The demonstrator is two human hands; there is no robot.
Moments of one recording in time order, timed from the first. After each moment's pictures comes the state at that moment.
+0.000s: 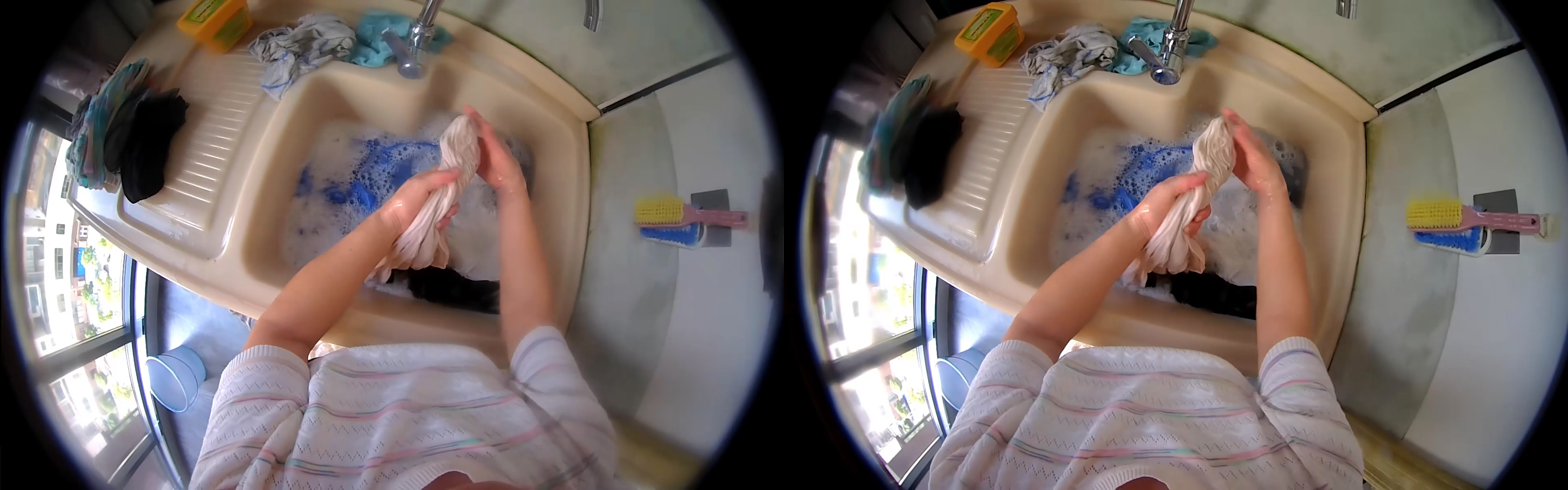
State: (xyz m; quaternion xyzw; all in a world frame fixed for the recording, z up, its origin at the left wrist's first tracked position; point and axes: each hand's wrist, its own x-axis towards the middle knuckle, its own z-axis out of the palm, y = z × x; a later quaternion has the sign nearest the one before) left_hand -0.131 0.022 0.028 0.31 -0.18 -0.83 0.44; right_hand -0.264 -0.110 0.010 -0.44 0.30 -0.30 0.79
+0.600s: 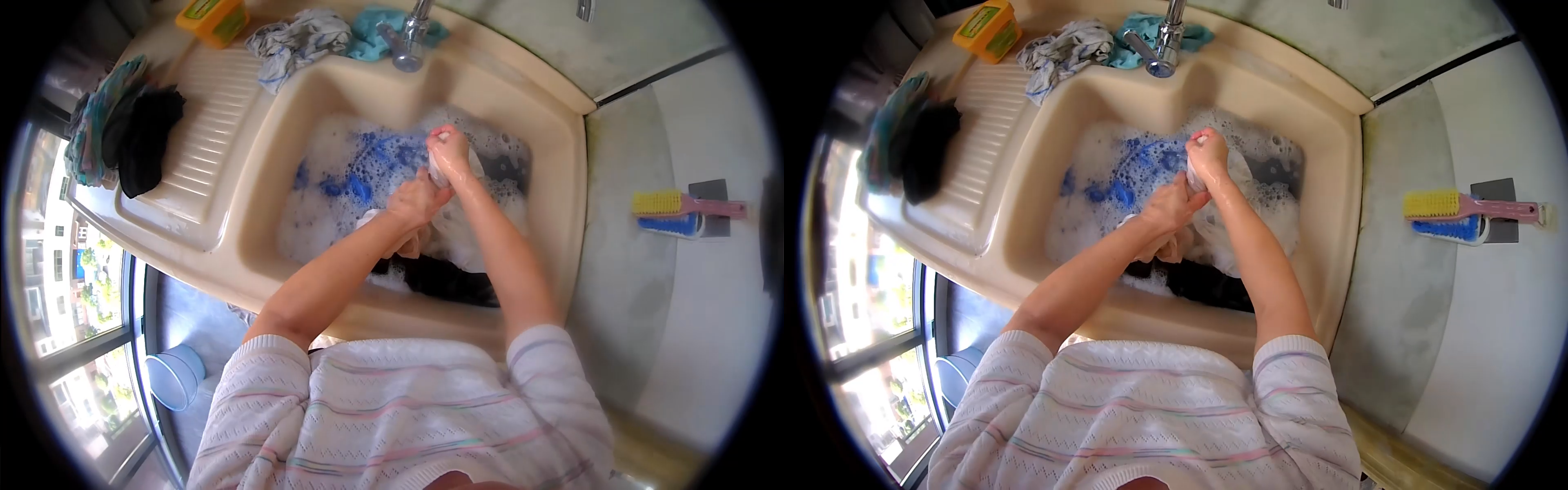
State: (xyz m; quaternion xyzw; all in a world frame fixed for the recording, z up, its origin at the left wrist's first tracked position) left_hand -0.149 0.019 -0.005 0.69 -0.52 -0.46 0.21; right_hand -0.225 -0.111 -0.066 -0.67 0.55 -0.31 0.39
